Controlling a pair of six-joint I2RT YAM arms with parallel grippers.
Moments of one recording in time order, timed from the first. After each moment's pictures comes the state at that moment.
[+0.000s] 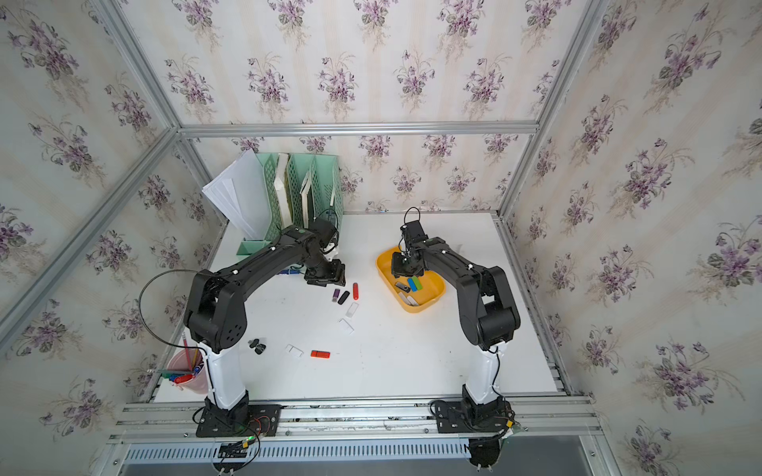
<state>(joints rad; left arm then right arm) -0.45 1.96 1.64 -1.05 0.21 -0.34 0.37 1.95 1.40 -0.56 -0.24 0.38</state>
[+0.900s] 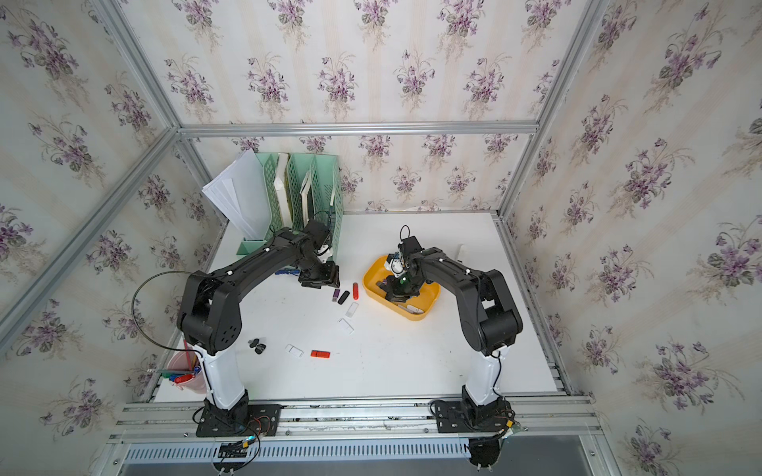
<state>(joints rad) -0.42 1.93 1.58 -1.03 0.21 -0.34 0.41 1.84 1.24 -0.71 -0.48 0.17</state>
